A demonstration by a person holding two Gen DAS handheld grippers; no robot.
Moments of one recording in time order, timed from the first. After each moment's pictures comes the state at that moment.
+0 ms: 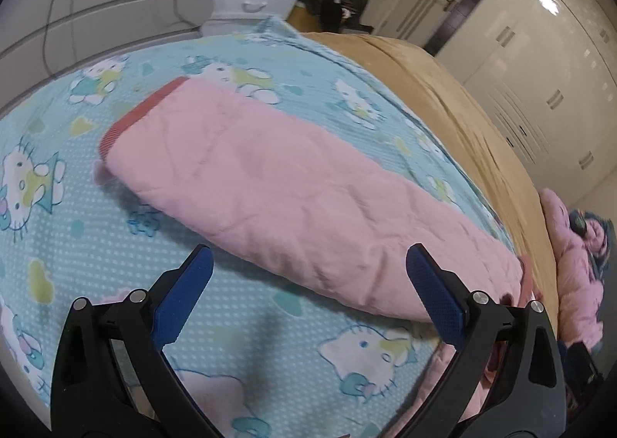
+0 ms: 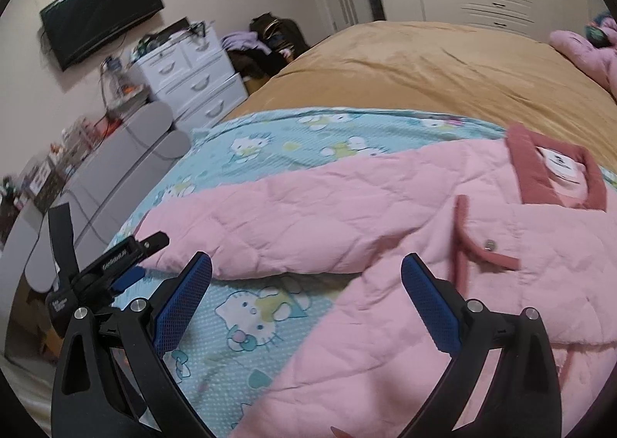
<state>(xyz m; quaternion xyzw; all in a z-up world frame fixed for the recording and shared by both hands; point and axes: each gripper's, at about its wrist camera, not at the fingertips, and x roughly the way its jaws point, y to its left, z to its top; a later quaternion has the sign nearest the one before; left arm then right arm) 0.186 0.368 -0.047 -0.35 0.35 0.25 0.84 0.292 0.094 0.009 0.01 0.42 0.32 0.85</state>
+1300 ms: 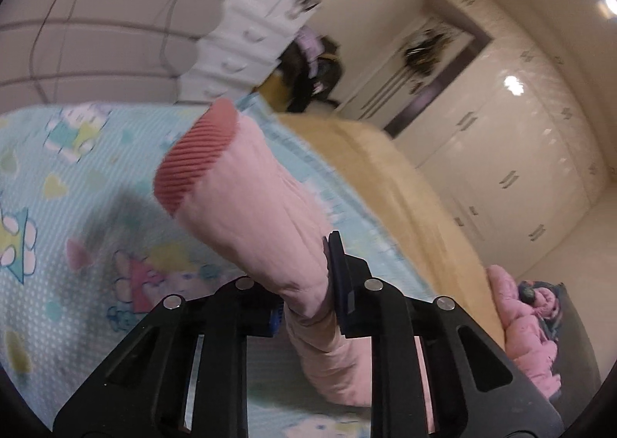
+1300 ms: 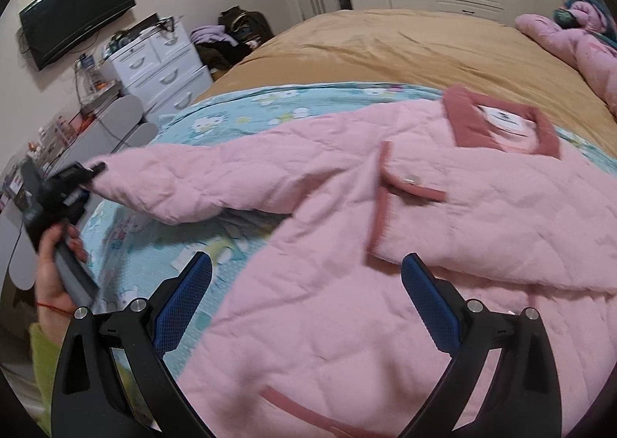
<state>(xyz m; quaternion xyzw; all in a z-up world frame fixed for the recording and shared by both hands) 0.170 0.401 -0.004 -0.39 0.16 0.20 0.88 0.258 -0.007 -0.012 0.01 0.43 0.25 0.87</state>
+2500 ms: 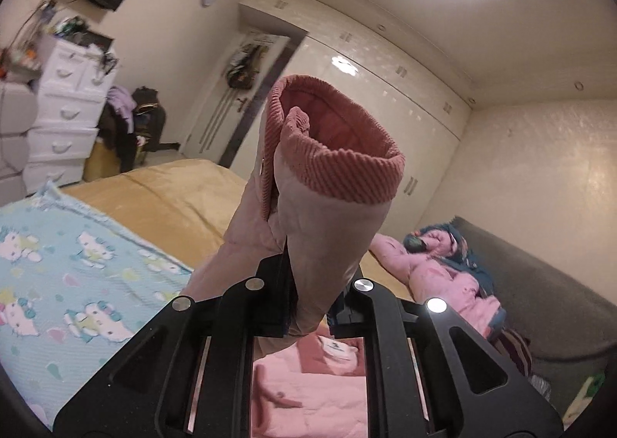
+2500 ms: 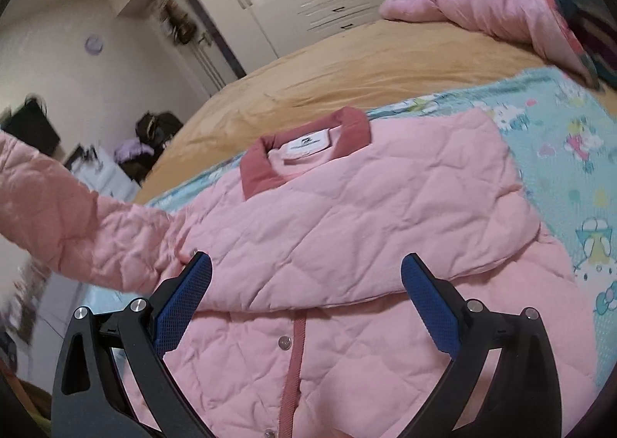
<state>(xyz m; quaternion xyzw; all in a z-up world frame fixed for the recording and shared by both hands) 0.208 0.159 0.154 -0.24 0.06 -0.03 0.97 0.291 -0.263 -0.030 0.22 0.37 0.12 0.90</state>
